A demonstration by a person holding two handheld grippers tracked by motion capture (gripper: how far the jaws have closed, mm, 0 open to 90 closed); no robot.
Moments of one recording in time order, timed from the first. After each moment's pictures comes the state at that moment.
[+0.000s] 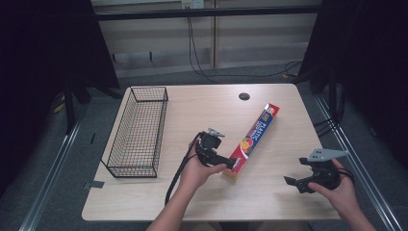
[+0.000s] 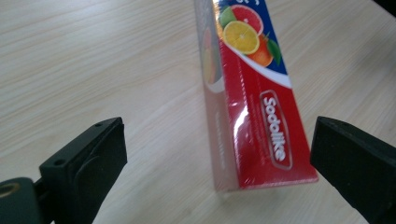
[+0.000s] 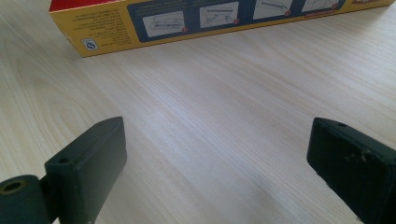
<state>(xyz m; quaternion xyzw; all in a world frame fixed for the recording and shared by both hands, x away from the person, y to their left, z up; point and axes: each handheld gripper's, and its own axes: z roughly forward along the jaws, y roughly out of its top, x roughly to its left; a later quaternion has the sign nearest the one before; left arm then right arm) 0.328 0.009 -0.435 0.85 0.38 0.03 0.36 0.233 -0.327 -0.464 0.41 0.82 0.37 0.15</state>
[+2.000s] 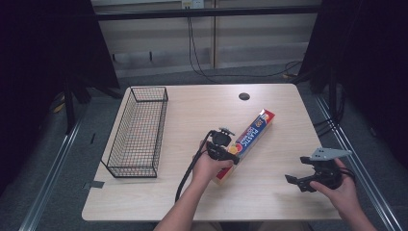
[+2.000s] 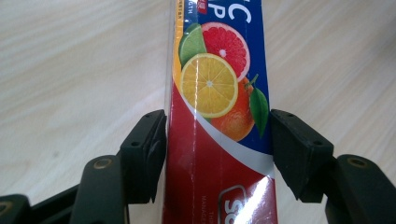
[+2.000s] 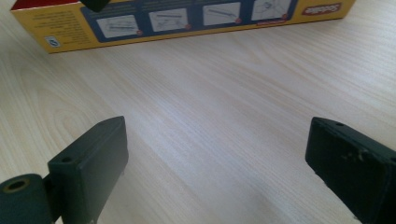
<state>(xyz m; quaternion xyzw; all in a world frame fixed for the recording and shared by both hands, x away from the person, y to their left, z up) 0.341 -0.013 -0.448 0.88 0.39 0.00 0.28 0.232 -0.330 -0.461 0.42 0.81 0.38 0.15</state>
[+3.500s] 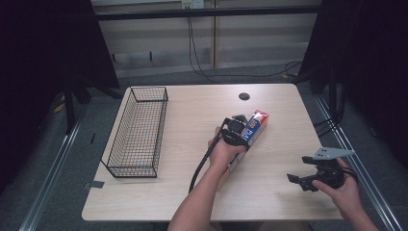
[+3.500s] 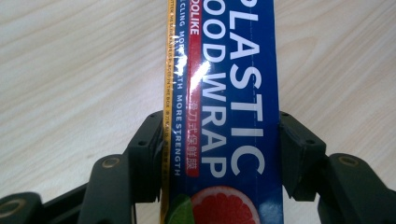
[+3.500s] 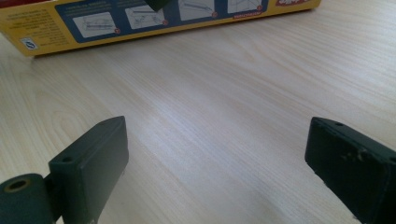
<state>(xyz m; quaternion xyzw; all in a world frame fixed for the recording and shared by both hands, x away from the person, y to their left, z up) 0.387 -0.066 -0.449 0.88 0.41 0.01 0.24 0.233 -0.337 -0.461 0.43 0.80 0.39 0.15</state>
